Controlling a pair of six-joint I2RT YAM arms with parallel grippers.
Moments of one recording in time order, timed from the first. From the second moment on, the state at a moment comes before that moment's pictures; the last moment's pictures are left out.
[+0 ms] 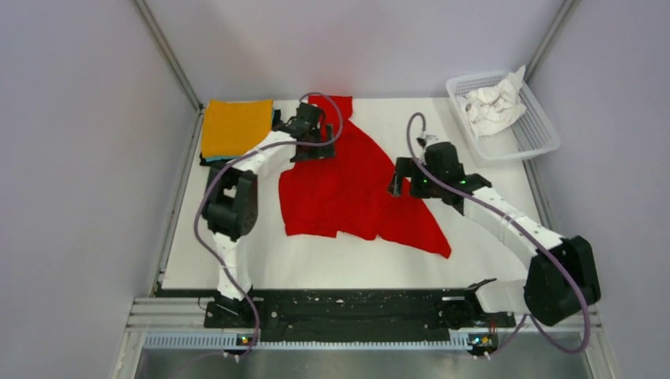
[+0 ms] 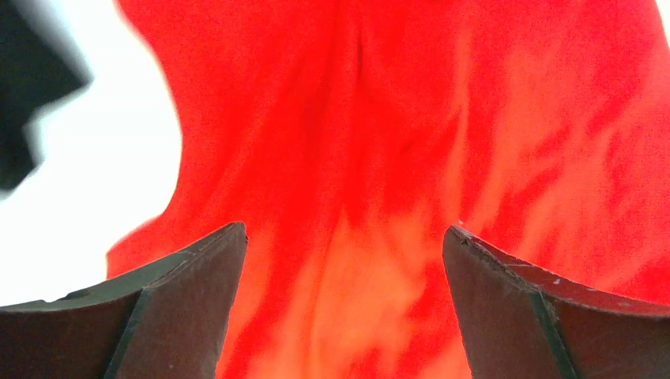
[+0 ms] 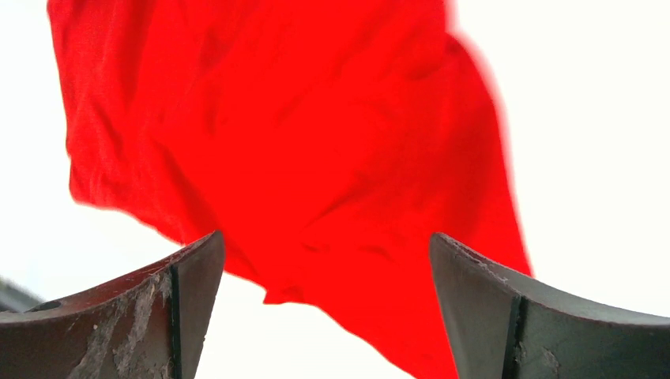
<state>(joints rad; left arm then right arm) -0.39 2.16 1.76 -0.52 -0.09 -0.42 0.46 1.37 0.92 -0.34 -0.14 0.40</state>
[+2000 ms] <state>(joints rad) -0.39 1.25 0.90 -0.50 -0.06 -0.76 0.31 0.97 0.62 -0.53 0.26 0.70</state>
